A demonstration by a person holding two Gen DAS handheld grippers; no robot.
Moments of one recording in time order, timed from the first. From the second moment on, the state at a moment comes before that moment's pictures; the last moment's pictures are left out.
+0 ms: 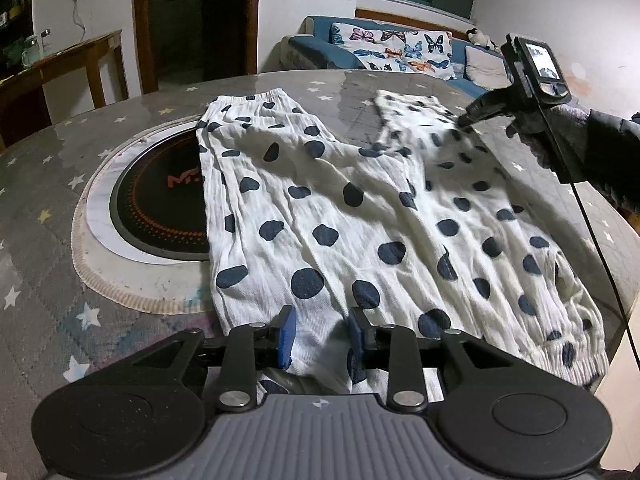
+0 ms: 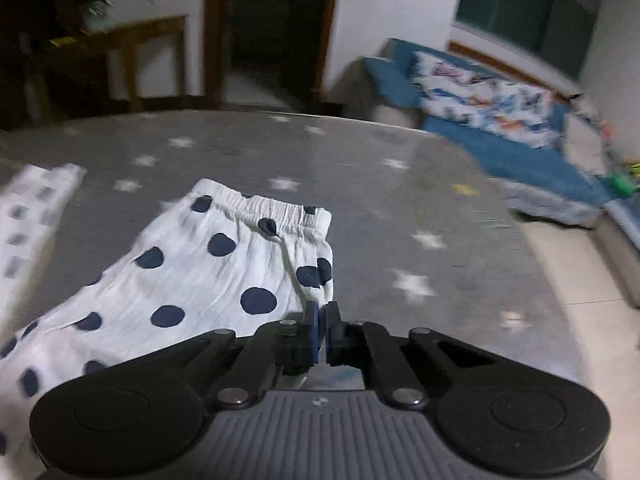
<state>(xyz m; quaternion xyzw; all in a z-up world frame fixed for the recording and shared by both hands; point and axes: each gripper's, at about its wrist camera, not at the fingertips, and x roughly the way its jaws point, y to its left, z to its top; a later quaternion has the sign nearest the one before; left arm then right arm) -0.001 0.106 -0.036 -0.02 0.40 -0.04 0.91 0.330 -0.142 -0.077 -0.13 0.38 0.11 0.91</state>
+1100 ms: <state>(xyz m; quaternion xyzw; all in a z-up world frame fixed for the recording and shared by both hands) 0.007 0.142 -0.038 -0.04 0.38 0.02 0.92 0.378 0.082 -0.072 -0.11 0.41 0.33 0.85</state>
